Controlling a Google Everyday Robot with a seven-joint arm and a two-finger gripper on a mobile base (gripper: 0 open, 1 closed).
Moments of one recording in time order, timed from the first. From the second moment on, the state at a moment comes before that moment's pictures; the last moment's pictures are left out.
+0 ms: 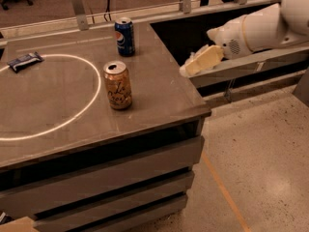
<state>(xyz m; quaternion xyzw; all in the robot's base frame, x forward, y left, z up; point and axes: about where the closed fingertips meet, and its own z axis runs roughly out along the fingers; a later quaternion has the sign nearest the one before) 0.639 -0.122 0.934 -0.45 0.76 0.19 0.43</state>
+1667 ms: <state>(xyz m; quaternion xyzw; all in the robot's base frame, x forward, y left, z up) 0.814 -0.004 0.905 -0.41 0.72 0.18 0.53</state>
